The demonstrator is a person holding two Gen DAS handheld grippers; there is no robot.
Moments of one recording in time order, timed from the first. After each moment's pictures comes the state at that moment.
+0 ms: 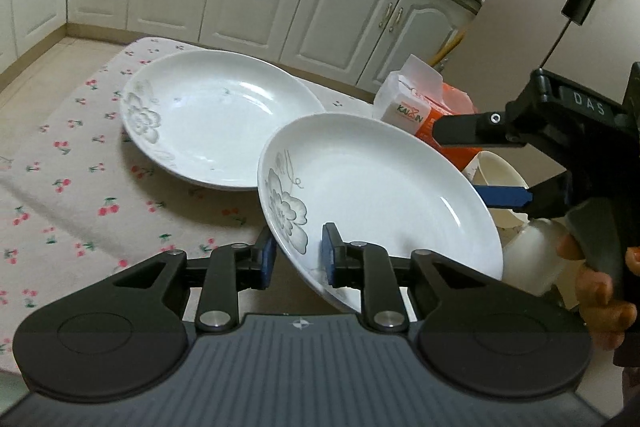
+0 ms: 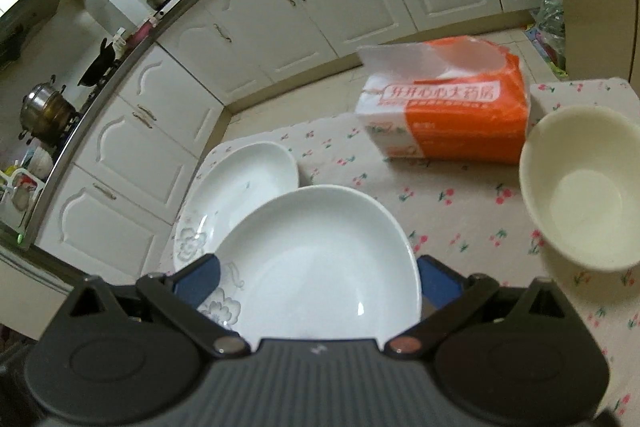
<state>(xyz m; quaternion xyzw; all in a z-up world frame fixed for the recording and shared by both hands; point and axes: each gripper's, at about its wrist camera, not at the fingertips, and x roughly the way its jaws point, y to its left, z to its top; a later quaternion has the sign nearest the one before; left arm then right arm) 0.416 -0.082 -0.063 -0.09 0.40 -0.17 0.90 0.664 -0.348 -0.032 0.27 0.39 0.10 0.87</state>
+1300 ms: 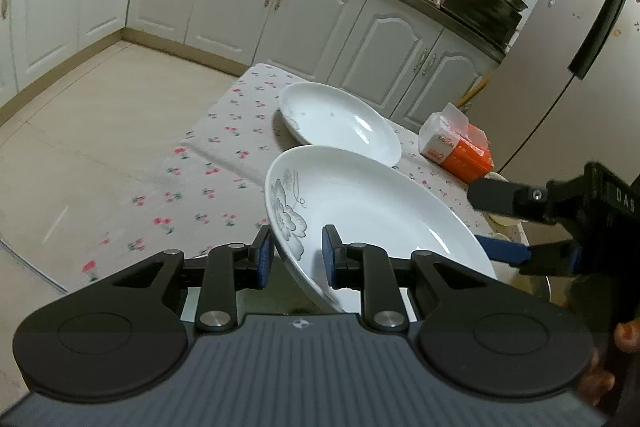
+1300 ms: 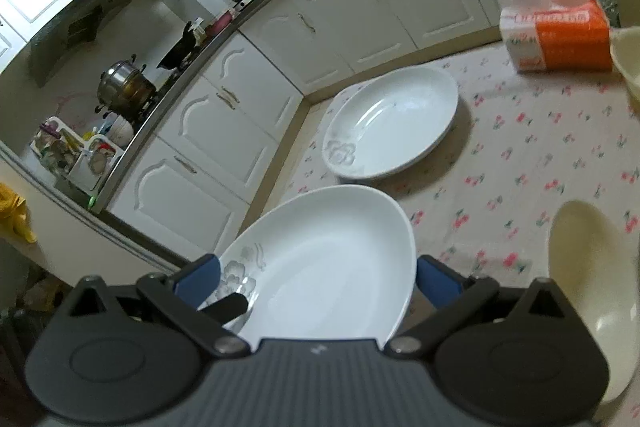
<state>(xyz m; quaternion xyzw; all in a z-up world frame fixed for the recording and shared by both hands) 0.321 0.033 -0.023 -0.14 0.37 -0.12 0.91 0.563 -0.229 -0.028 0.29 0.35 0.19 0.87</state>
